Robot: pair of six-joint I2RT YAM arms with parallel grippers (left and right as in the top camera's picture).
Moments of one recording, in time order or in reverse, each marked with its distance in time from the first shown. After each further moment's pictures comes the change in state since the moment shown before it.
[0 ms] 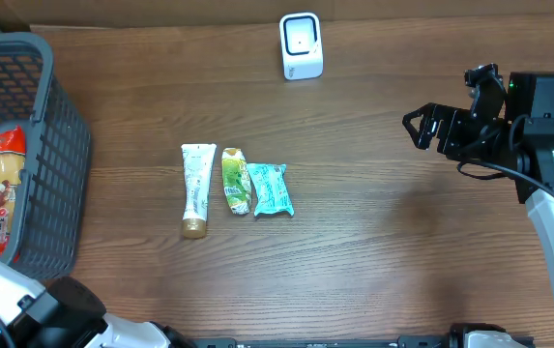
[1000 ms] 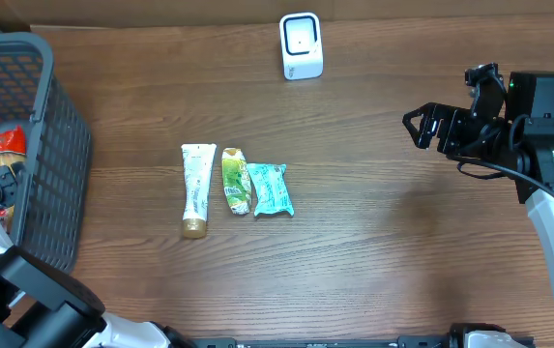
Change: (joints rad) left arm 0.001 0.008 -0.776 0.748 -0.167 0.398; right arm 0.000 0.000 0.000 0.006 0.001 0.000
